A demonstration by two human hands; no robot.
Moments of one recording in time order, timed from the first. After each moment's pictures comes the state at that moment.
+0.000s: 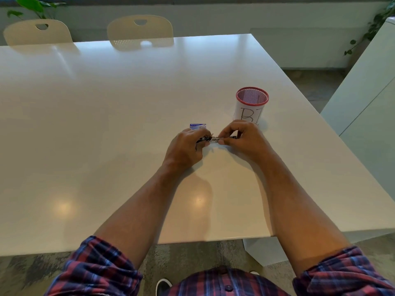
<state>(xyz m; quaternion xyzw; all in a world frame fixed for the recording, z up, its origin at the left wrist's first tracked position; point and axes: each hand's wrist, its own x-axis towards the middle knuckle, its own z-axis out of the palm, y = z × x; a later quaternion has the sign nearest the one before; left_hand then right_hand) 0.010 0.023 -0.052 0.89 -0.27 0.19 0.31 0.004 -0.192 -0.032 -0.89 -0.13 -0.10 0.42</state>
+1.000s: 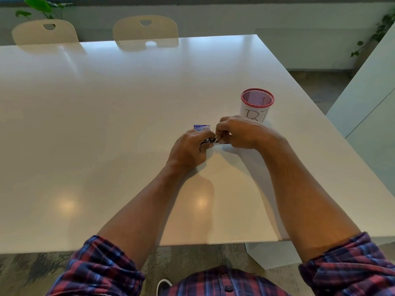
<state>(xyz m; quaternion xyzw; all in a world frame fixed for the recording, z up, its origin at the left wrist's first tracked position) 0.011 0.023 -0.052 0.89 -0.27 0.19 0.30 0.031 -0.175 0.011 -0.95 -0.29 0.03 0.11</state>
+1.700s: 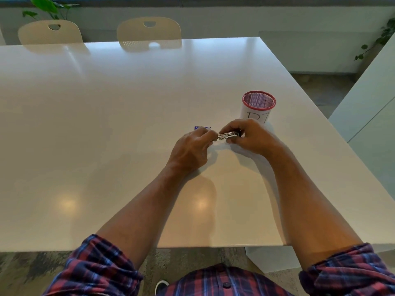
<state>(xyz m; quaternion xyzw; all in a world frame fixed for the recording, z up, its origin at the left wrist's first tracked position) 0.008 0.020 -0.048 0.89 -0.30 0.26 0.23 0.024 -0.201 -0.009 -0.91 -0.20 -0.02 0.35</state>
